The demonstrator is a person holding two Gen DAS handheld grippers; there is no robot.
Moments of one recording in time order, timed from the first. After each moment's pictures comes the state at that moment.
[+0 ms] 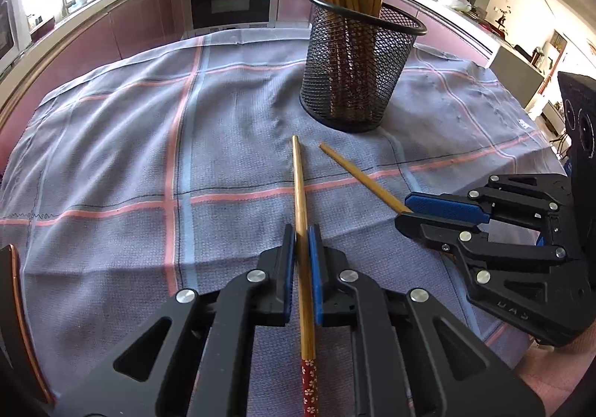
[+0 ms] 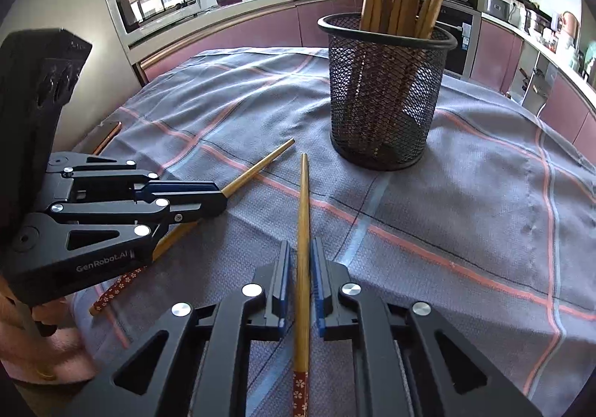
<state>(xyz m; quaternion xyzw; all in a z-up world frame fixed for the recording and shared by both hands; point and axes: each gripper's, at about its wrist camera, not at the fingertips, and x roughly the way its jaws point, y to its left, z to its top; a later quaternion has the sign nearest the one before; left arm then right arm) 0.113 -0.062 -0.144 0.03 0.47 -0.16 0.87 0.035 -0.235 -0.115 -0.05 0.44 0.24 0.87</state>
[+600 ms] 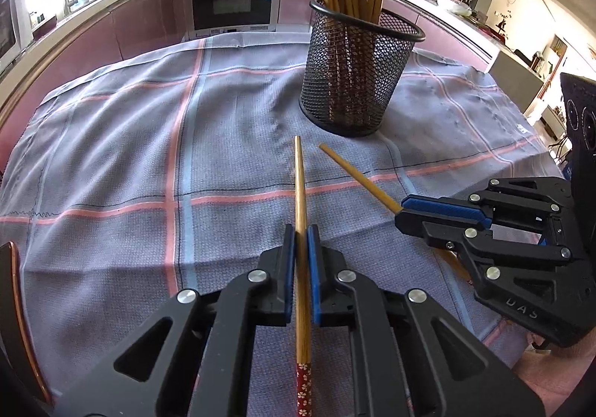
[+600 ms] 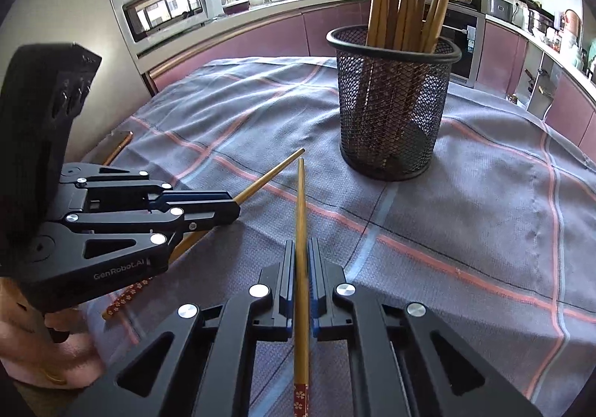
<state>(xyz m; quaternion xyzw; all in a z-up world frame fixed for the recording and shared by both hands) 0.111 -0.059 -0.140 0.02 0.46 -0.17 0.87 0.033 -0.240 -0.107 -0.02 0.42 0.26 0.87</state>
